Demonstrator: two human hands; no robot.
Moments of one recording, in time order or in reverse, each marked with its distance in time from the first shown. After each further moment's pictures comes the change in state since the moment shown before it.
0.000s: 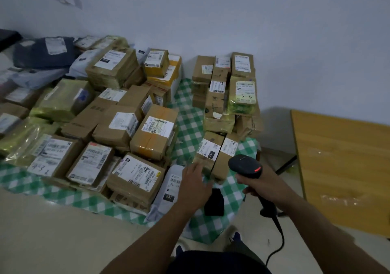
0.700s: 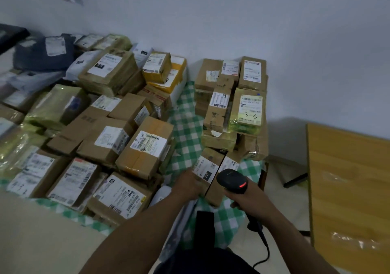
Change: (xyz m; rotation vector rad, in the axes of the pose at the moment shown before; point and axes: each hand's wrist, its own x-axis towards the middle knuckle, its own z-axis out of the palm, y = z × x) left_hand 0.122 -0.012 0.020 -0.037 -0.224 -0.405; right_hand 0.097 0.002 -0.022 -0.049 -0.111 0.033
